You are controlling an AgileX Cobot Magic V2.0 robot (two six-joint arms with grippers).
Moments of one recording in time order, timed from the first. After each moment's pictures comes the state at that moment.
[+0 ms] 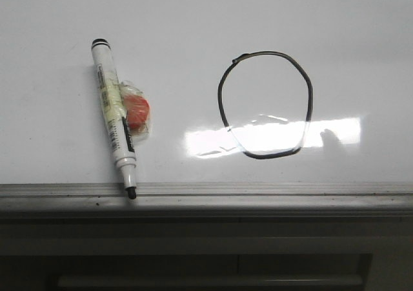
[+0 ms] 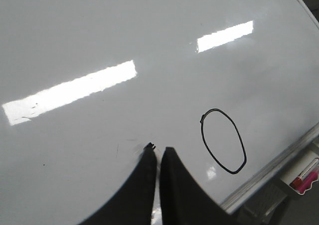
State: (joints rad) left arm -0.69 0.38 -0.66 -0.02 0.52 -0.04; right arm 1.02 0.43 -0.63 -1.03 0.57 0.84
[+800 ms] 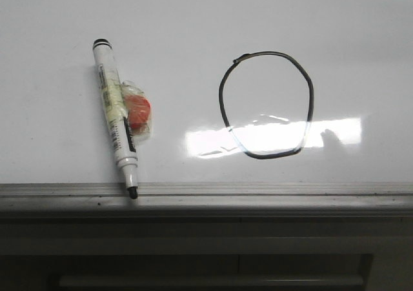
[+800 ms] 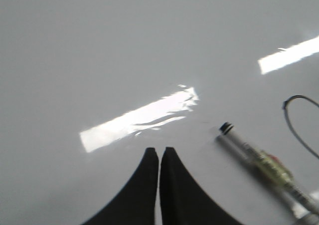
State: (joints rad) left arm -0.45 0.17 -0.25 0.02 0.17 0.08; right arm 1.02 0.42 -0.63 -1.03 0.57 0.85
